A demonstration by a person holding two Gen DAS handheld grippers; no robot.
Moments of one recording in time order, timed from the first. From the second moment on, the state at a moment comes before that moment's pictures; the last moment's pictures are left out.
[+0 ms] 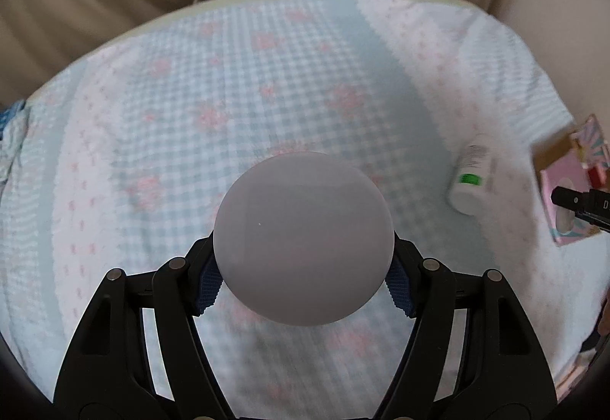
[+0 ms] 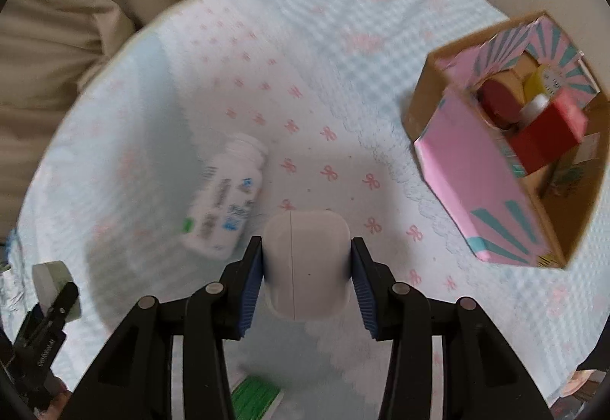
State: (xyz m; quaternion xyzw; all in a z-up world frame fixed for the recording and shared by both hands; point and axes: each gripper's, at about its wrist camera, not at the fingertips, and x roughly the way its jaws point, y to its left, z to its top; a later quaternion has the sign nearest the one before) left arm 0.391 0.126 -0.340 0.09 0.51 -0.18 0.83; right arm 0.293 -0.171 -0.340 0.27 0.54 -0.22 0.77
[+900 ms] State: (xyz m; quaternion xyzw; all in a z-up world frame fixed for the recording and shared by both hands) left arm 0.201 -0.035 -0.163 0.05 0.47 -0.20 0.86; right arm 0.136 -0.299 -0.174 0.21 0.49 -0.13 0.83
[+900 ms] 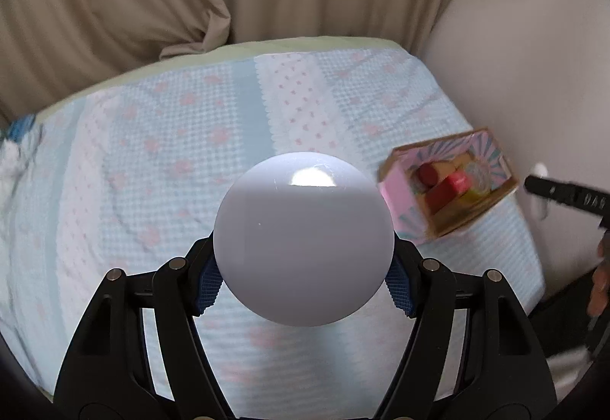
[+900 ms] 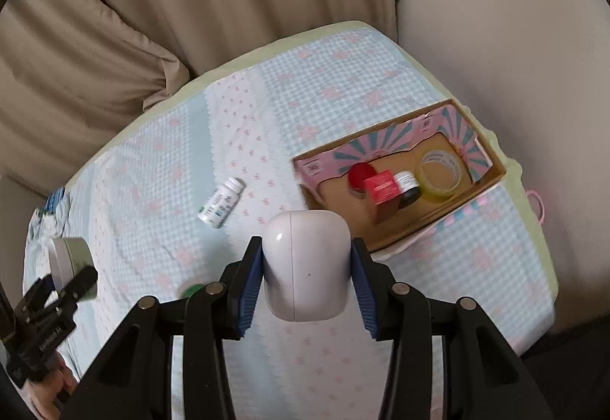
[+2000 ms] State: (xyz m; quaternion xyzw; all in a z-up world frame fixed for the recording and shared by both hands) left arm 0.271 -0.324 -0.340 0.12 0.59 -0.22 0.76; right arm 0.205 -0.554 -0.333 0.24 0.59 -0.09 0.77
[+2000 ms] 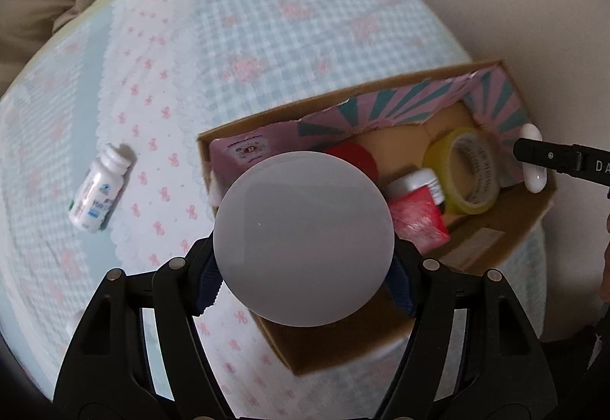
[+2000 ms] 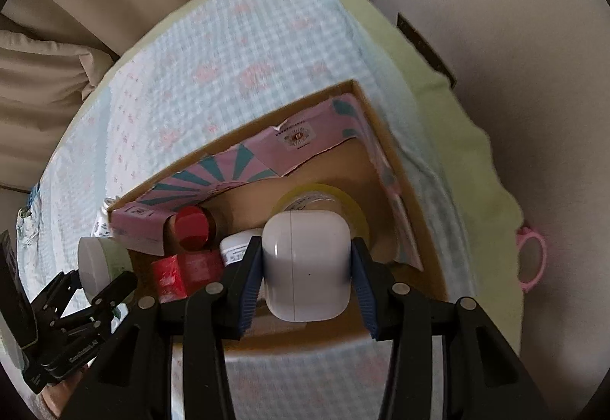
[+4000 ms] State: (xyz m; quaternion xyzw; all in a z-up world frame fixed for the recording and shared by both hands) left arm 0.159 -0.043 -0.208 0.00 0.56 -0.04 0.83; right arm 0.166 -0.383 -0.200 0.15 0.52 0.02 0.84
